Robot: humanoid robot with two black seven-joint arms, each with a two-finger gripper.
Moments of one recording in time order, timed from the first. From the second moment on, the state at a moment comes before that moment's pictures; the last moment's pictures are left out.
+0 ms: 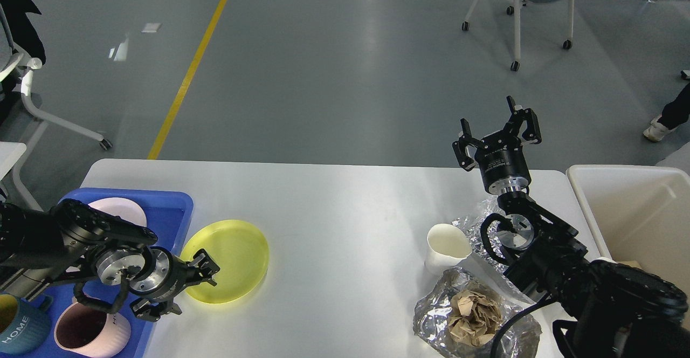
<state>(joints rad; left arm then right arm) -1.33 0.41 0.98 -1.19 -0.33 -0.14 0.22 0.83 0.08 0.39 0.02 0.40 0.61 0.59</state>
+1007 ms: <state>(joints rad) -1.25 0.38 0.94 -1.18 -0.32 0.05 0.21 0.83 0.08 0.39 0.02 0.40 0.61 0.59</state>
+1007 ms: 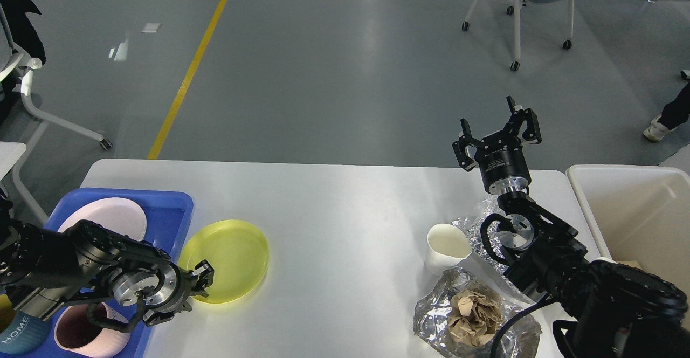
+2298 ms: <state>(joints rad) -1.27 0.37 0.88 -1.18 -0.31 0.07 0.24 0.83 0.08 0.39 0.02 0.40 0.61 0.59</state>
